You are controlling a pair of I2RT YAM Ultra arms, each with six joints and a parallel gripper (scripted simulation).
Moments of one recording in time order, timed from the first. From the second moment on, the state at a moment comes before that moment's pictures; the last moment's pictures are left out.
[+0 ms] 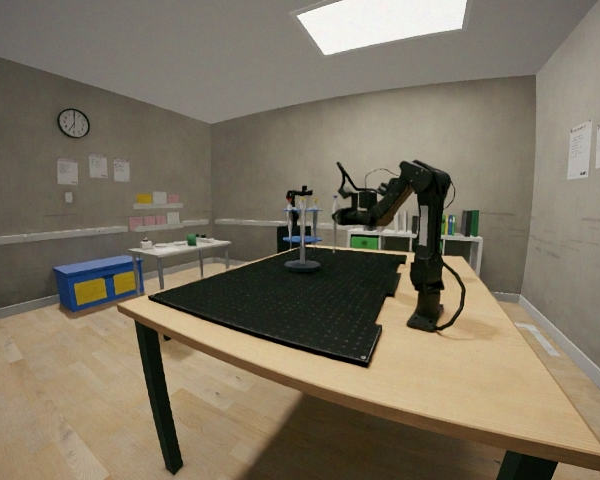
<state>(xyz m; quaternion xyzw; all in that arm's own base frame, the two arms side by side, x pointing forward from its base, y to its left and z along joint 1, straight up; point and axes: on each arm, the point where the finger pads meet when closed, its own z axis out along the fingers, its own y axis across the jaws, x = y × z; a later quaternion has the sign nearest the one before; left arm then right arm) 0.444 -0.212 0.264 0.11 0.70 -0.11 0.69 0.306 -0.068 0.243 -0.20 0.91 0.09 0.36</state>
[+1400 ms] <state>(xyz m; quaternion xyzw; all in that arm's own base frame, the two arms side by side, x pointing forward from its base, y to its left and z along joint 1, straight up) 0.445 -0.210 0.264 0.11 0.70 -0.11 0.69 0.306 -0.068 0.243 -0.20 0.91 0.09 0.36</state>
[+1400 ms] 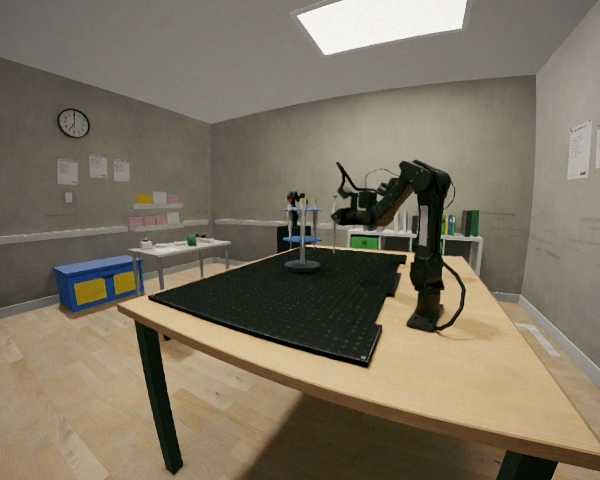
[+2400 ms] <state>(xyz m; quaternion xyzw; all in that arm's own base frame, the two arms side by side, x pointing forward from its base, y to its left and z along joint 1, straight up) 0.464 -0.206 0.261 0.11 0.71 -0.10 0.69 0.306 -0.068 0.243 -0.20 0.91 0.09 0.36</state>
